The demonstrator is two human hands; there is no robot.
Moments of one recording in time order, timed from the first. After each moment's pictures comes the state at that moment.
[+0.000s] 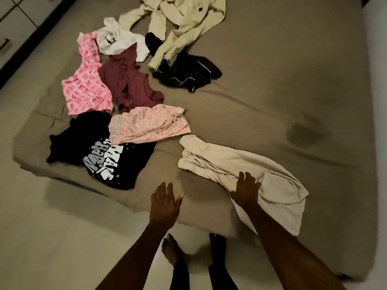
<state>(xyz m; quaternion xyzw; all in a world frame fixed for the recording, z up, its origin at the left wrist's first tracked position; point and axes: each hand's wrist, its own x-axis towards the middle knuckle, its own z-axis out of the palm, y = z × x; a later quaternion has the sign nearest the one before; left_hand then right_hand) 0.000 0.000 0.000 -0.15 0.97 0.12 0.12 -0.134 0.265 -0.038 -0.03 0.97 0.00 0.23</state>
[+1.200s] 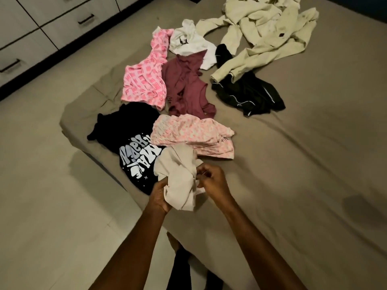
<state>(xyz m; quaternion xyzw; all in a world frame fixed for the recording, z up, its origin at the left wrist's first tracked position) -0.065 -0.116 0.014 -0.42 0.14 0.89 -0.08 -0.187 0.010 0.052 -0.14 0.74 -0.56 0.33</state>
